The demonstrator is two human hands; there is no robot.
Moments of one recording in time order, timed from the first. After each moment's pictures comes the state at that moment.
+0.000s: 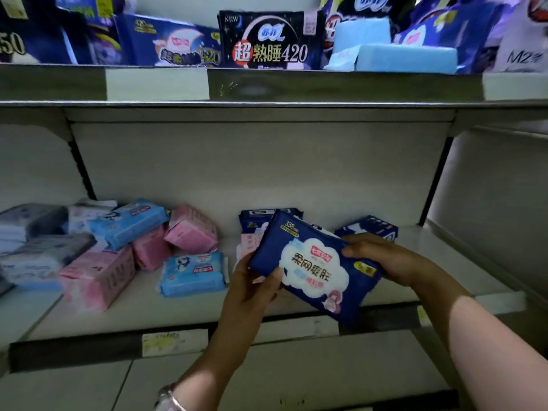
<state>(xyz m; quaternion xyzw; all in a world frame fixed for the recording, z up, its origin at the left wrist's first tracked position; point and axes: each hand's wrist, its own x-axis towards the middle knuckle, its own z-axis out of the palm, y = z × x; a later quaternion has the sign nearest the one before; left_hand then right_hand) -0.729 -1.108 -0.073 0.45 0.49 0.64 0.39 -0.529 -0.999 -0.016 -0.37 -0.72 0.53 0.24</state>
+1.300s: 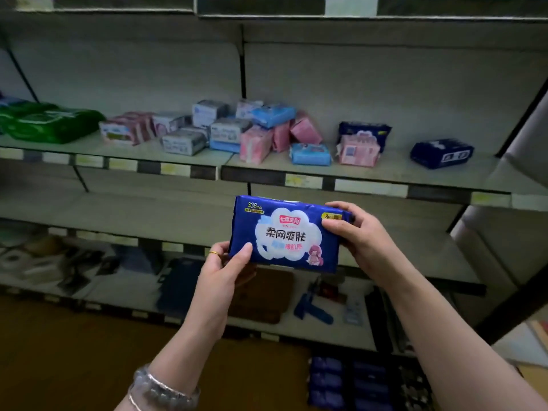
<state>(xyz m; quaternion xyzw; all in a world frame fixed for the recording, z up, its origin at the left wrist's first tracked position) -0.791 -1.499 -0.116 0.26 0.57 0.68 0.38 -0.631 -1.338 -0.088 -0.28 -0.63 0.64 0.34</state>
